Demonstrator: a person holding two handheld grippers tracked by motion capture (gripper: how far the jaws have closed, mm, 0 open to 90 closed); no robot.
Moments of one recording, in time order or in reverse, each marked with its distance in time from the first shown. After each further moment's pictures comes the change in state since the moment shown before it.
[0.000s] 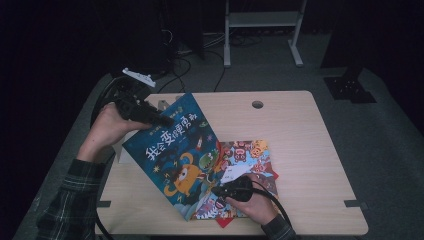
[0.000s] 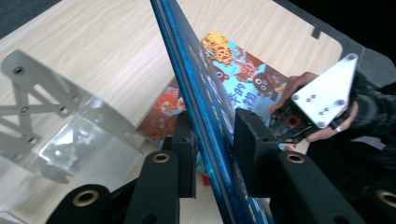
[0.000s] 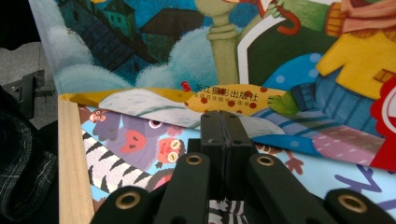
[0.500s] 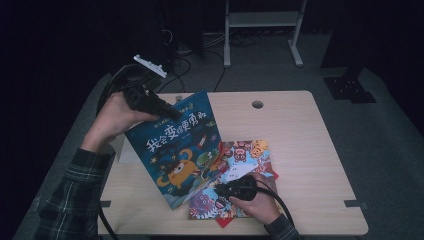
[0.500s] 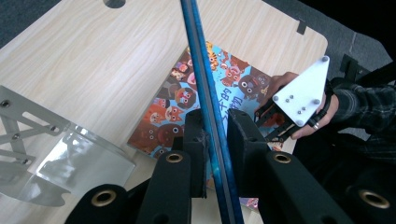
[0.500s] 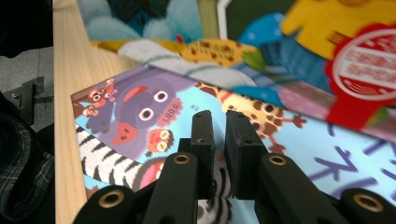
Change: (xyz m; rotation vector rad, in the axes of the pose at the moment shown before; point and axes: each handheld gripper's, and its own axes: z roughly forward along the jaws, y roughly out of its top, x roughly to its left) left arm -0.016 0.033 -0.002 0.052 -0.008 0.063; right arm -0.007 -0.007 -0.007 -0.018 -0.007 0.018
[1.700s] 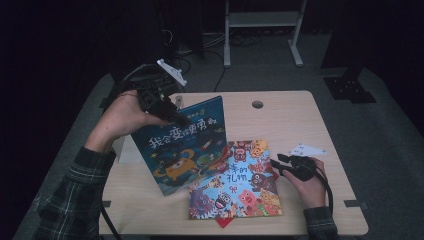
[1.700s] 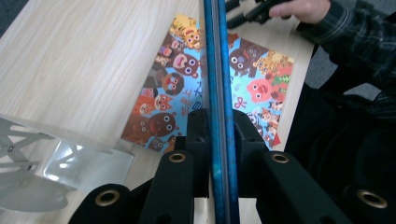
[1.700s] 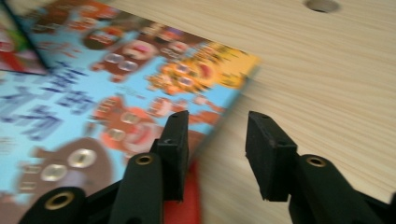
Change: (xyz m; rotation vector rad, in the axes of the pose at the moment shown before) left arm -0.034 0.023 0.012 0.148 0.012 0.124; right arm -0.103 -0.073 -0.104 -0.130 -0.453 0.283
